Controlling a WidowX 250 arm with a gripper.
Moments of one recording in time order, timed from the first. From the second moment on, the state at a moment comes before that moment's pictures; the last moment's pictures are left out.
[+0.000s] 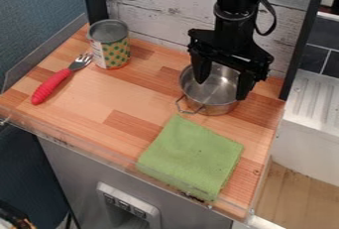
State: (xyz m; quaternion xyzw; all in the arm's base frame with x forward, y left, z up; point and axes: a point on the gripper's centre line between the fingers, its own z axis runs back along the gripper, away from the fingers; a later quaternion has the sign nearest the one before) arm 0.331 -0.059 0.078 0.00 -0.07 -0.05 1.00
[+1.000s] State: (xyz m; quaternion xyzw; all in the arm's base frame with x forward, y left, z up) arm 0.301 0.106 0.053 0.03 -0.04 0.07 1.00
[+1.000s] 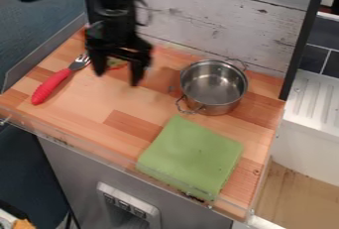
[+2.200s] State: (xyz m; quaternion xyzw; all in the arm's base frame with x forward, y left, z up) arm 0.279 0.210 0.020 0.02 -0.03 0.05 1.00
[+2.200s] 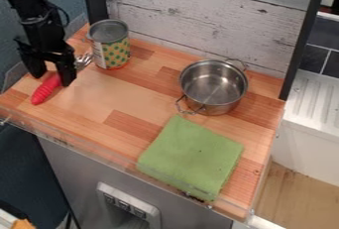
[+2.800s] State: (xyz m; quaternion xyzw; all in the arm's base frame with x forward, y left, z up) arm 0.284 0.217 0.007 0.02 -0.01 0.06 1.00
